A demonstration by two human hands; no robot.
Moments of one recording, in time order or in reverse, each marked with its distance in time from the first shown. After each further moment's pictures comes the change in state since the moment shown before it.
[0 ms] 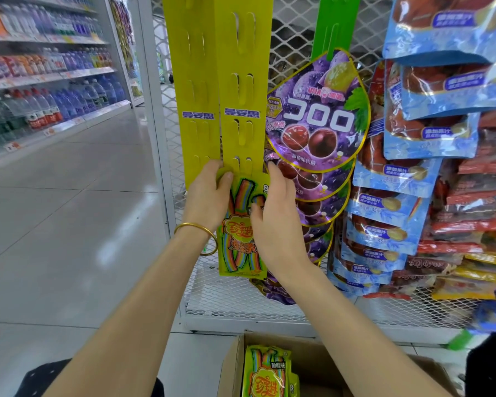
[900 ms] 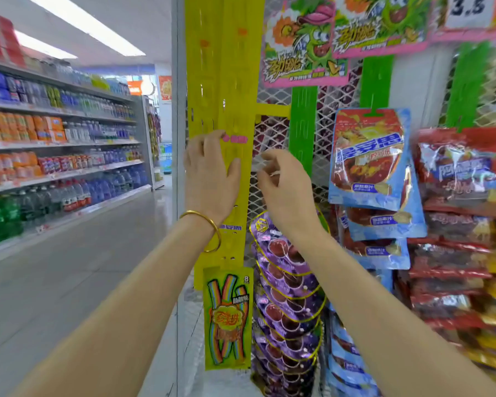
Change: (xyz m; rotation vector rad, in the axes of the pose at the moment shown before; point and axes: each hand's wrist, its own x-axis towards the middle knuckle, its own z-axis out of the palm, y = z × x) left_hand 0.063 0.166 -0.087 0.191 0.392 0.417; right_hand 0.119 -0.125 -0.120 0.226 0.132 -0.229
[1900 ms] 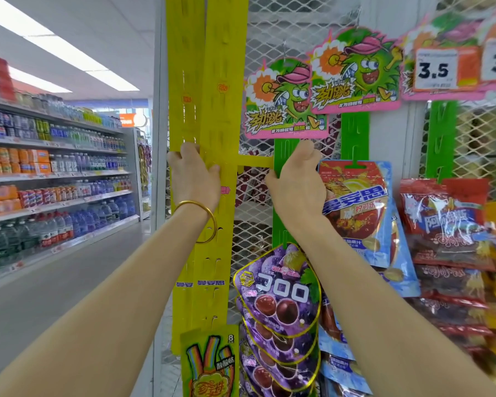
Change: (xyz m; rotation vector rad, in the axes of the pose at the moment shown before) left_hand 0.083 0.014 0.018 -0.107 0.016 -0.280; right_hand 0.091 0.001 -0.027 -0.555 0.201 0.097
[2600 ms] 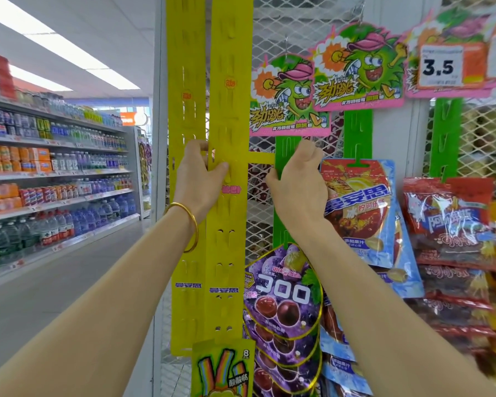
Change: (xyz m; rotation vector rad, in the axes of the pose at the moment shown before) left_hand -0.001 -0.007 -0.002 -0.348 -0.163 0.033; right_hand 0.000 0.006 0.007 -0.024 0.043 -0.032
